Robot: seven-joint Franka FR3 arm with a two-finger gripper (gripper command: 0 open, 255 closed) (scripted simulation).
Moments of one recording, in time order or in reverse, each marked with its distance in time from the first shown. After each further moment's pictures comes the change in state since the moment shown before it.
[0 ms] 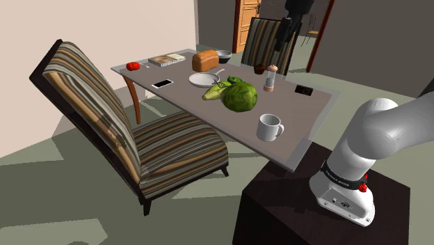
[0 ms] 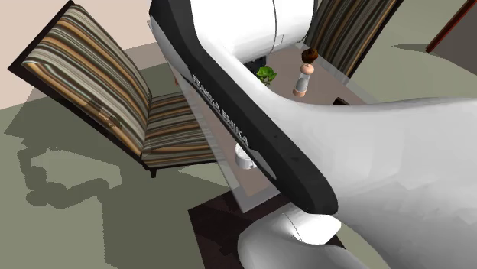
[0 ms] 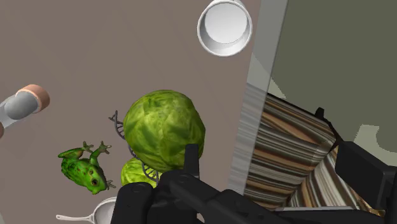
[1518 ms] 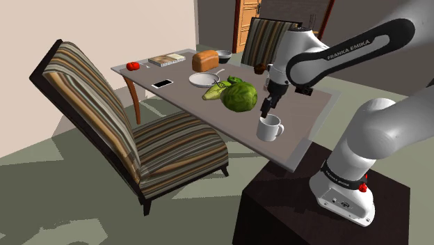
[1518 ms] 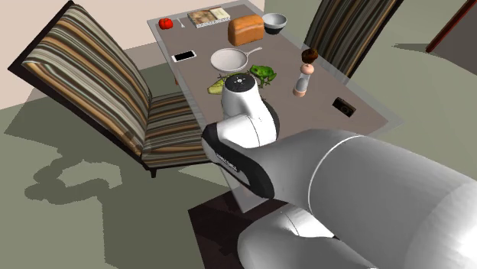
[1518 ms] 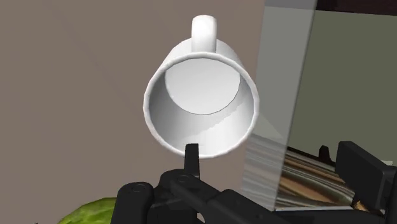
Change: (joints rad) arm -0.008 0.116 -0.054 -0.618 0.022 0.642 0.062
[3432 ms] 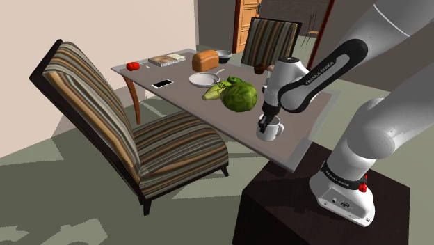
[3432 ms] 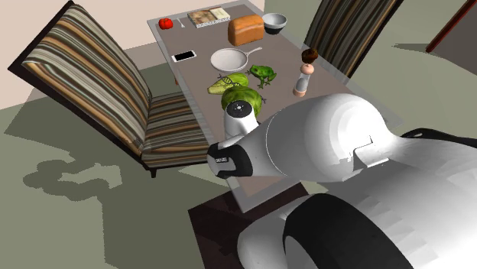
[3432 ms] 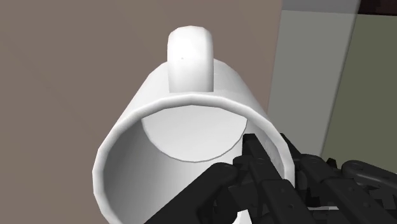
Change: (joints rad) arm 0.001 0.301 -0.013 -0.083 0.000 0.368 0.014
